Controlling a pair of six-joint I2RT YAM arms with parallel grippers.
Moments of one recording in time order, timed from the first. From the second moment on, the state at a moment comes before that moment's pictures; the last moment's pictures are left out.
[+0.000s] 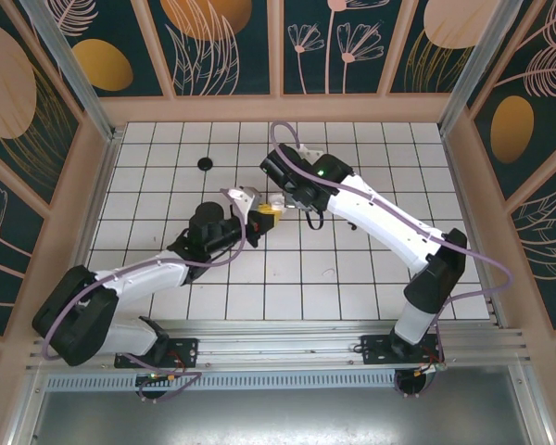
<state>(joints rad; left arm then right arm) -0.68 1.36 0.60 0.59 0.31 -0.26 0.90 1.71 1.79 -1.23 0.50 0.83</state>
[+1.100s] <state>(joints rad) -0.69 1.12 0.42 0.27 -0.01 -0.29 0.79 2.00 1.38 -0.98 0.24 0.63</state>
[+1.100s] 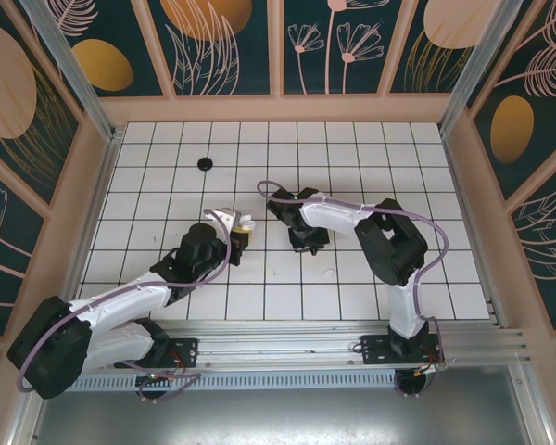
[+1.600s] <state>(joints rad) -0.69 1.12 0.42 0.24 -0.02 -0.28 0.78 2.00 1.39 -0.96 0.17 0.60</state>
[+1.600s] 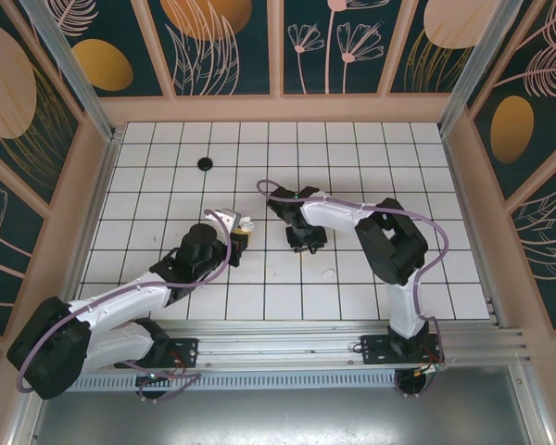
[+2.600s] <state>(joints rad) -0.69 1.20 0.49 0.26 0.08 -0.27 0.62 1.48 0.78 -0.35 -0.20 1.07</state>
